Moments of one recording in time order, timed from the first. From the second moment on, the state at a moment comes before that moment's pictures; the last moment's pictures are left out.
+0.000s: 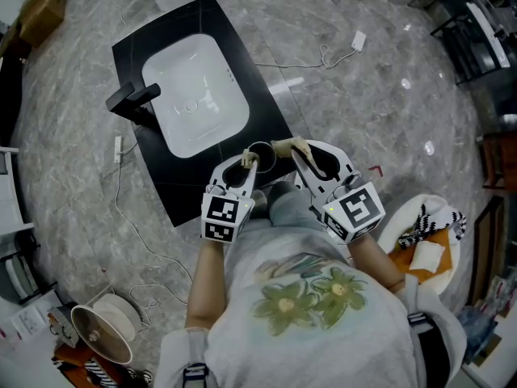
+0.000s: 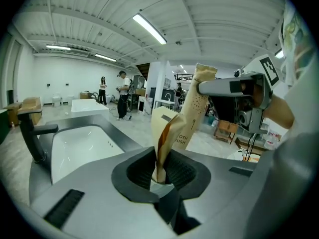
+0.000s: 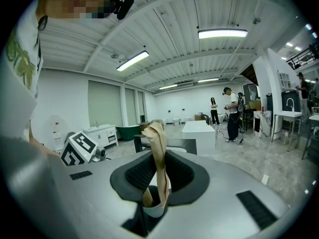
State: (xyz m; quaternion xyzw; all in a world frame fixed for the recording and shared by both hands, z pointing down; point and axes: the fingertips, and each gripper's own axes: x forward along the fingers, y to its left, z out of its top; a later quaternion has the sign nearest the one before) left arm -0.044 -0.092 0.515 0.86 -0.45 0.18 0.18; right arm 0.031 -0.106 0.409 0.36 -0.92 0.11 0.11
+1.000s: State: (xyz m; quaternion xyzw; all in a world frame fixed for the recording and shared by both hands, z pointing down) left arm -0.037 -0.088 0.547 0.85 -0.44 0.22 0.18; right arm 0.031 -0.103 0.407 0.35 -0.92 0.11 0.11
